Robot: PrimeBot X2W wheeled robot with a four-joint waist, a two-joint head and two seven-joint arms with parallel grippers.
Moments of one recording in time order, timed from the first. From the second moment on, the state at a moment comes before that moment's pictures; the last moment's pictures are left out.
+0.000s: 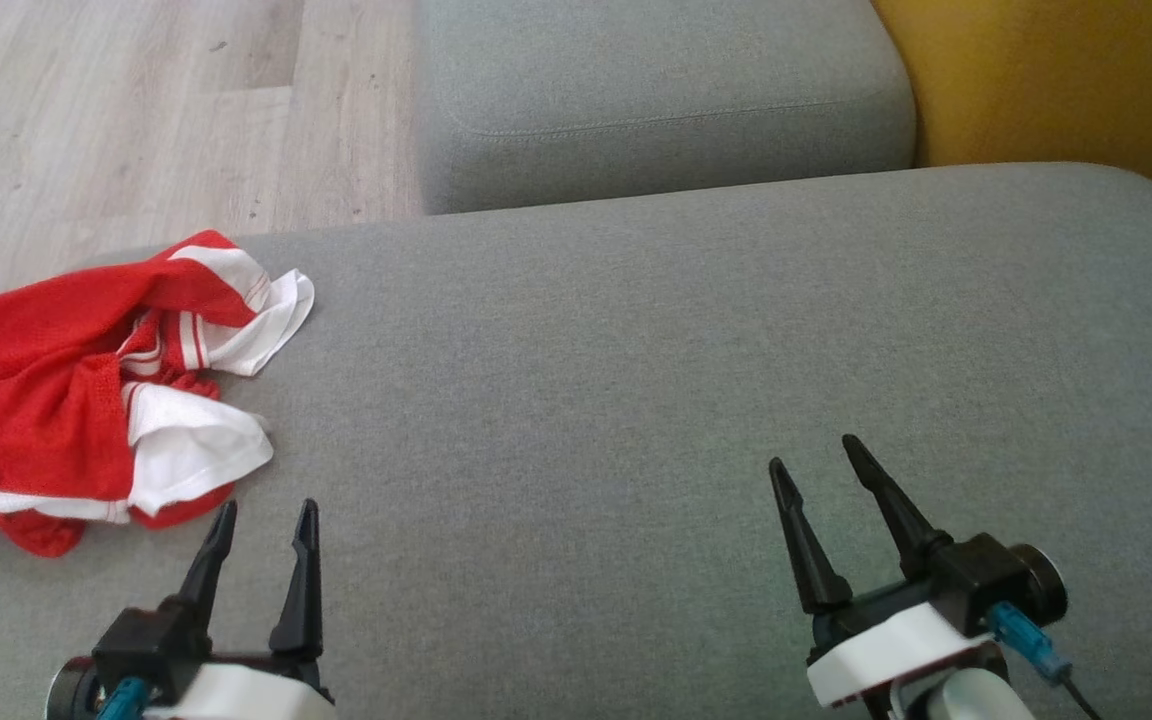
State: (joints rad) left arm 0.16 0.04 -0.03 0.09 -0.09 -0.12 -0.25; right arm 0.01 -0.04 0.24 0.22 0.07 0.12 -0.25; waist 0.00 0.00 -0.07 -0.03
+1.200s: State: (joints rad) left arm 0.16 0.04 0.01 0.09 -0.11 -0.10 -0.25; right arm 0.04 -0.04 0.24 0.24 0.09 0.12 -0.25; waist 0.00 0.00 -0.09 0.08
